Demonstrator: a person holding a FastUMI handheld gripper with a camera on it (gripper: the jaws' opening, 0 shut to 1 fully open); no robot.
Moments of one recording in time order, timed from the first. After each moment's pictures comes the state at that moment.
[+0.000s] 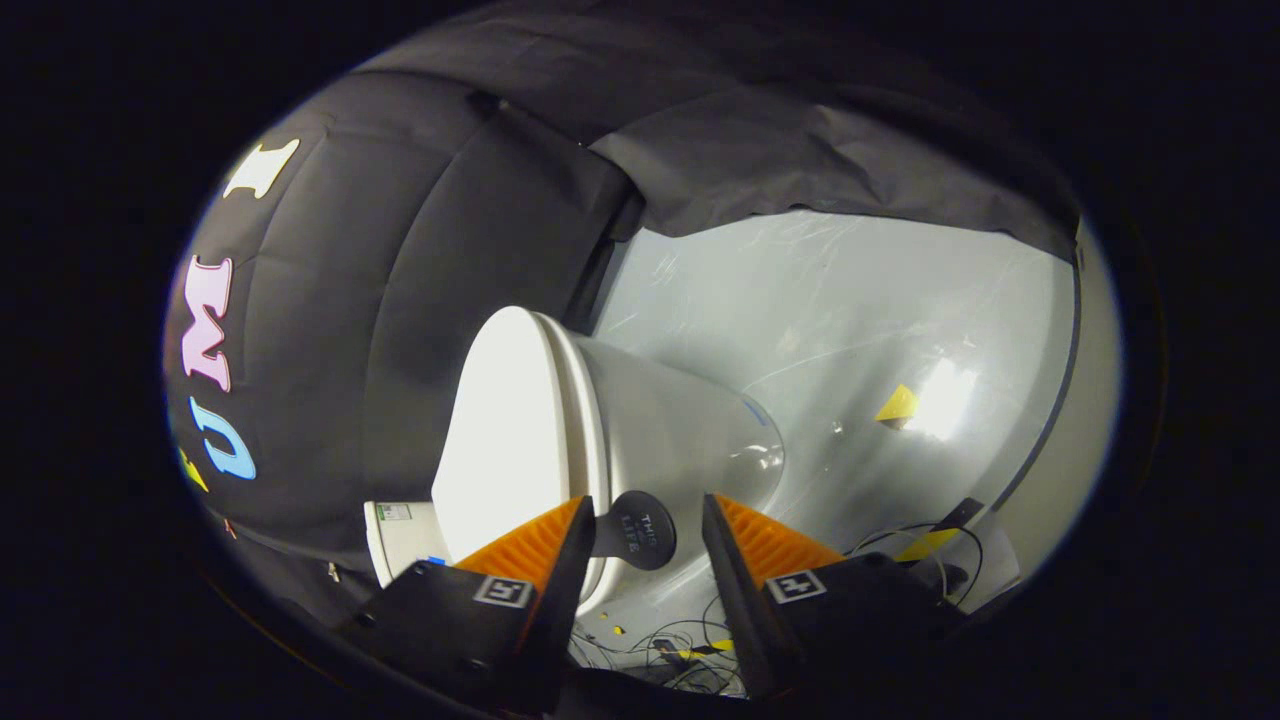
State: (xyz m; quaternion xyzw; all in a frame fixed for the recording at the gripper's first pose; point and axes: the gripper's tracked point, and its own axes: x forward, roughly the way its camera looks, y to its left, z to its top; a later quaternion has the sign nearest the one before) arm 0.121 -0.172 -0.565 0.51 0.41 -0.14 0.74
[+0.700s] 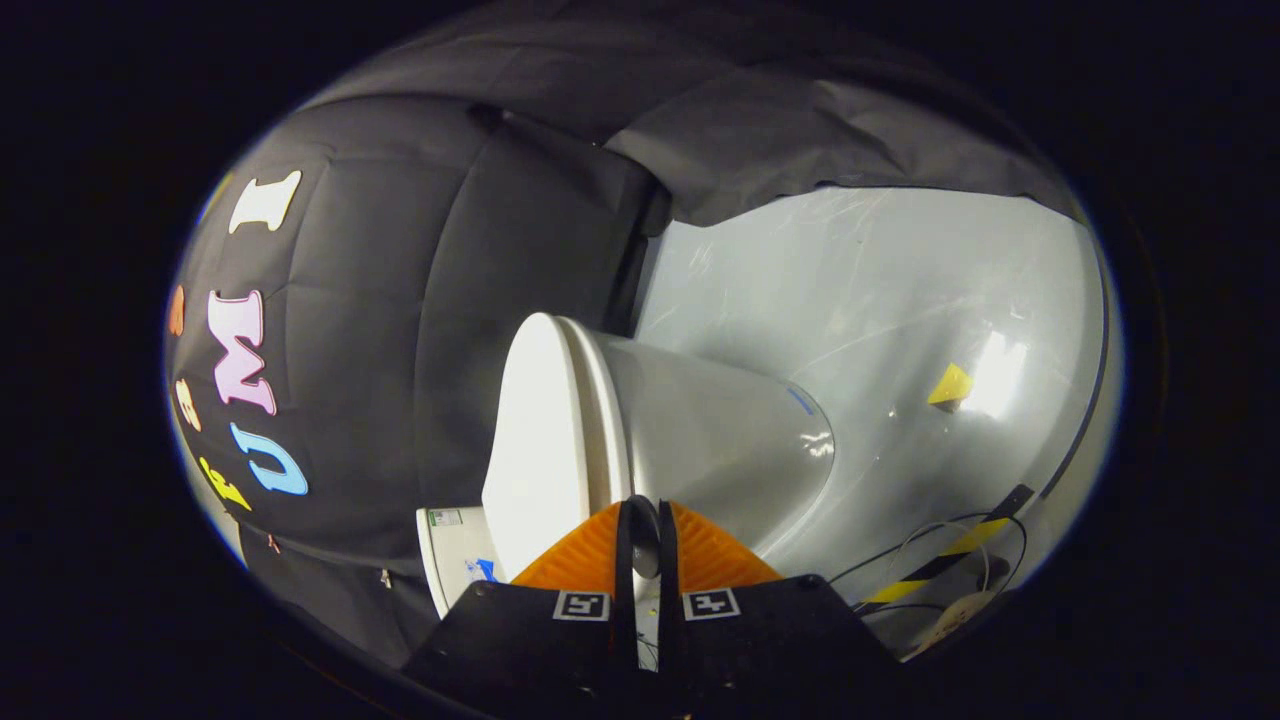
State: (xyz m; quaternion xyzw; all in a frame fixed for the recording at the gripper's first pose) arm 0.122 -0.170 -0.562 0.57 0.38 -0.08 0.73
